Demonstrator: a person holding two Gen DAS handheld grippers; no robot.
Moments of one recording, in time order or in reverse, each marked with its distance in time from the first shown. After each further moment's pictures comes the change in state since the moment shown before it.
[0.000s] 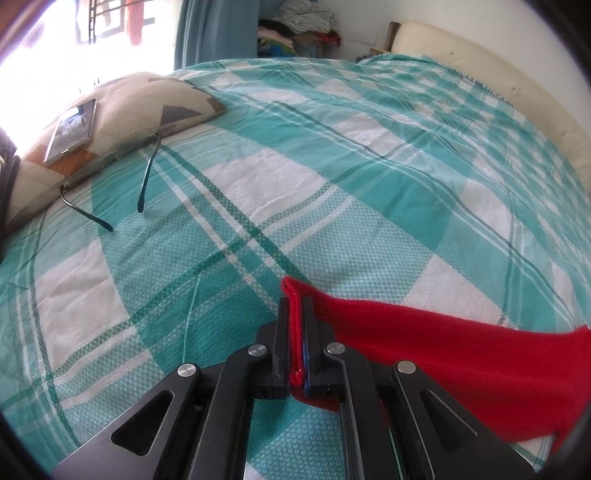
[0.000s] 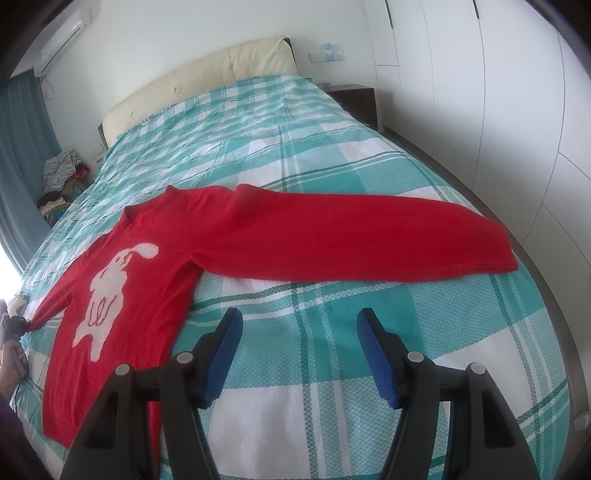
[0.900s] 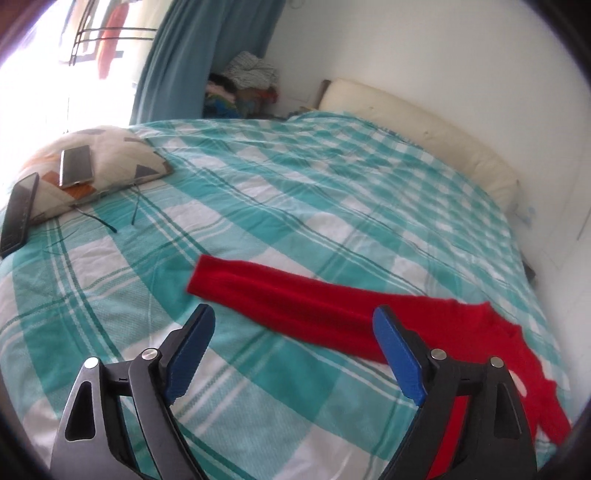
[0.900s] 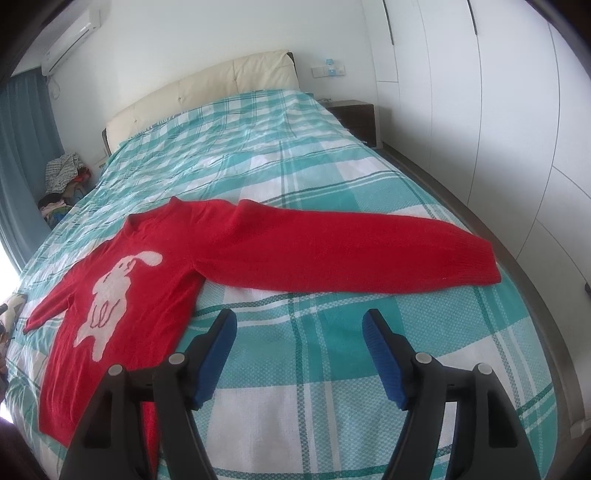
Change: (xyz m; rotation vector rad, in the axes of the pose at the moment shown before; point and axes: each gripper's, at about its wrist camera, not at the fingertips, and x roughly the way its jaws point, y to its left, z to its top) left arm -0.183 -0.043 -0.081 0.048 -0.214 -0.328; right arm -0.023 0.005 -0.006 -0.039 -0.084 -0.027
